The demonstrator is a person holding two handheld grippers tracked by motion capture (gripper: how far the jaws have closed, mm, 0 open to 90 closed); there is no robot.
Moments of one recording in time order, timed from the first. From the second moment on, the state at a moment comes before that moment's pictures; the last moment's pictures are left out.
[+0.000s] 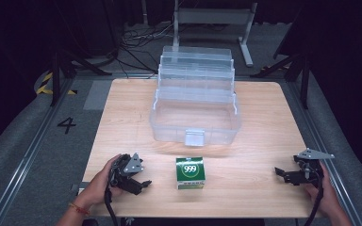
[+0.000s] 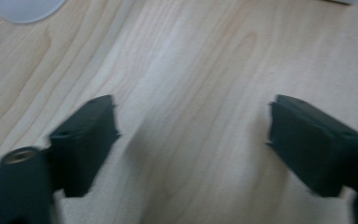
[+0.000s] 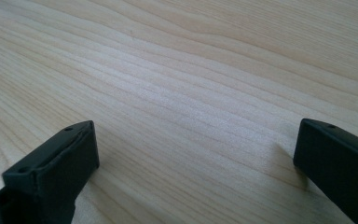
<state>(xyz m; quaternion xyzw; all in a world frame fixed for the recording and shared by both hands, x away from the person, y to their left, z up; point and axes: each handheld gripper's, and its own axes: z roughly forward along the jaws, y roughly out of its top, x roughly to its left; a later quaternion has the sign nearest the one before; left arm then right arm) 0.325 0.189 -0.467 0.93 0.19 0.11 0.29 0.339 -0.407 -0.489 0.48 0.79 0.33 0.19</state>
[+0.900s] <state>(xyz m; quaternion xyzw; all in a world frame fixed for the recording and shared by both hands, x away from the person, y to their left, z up) 0.322 0.115 -0.396 0.95 0.13 0.07 0.27 0.339 -0.407 -0.489 0.47 0.79 0.33 0.19</state>
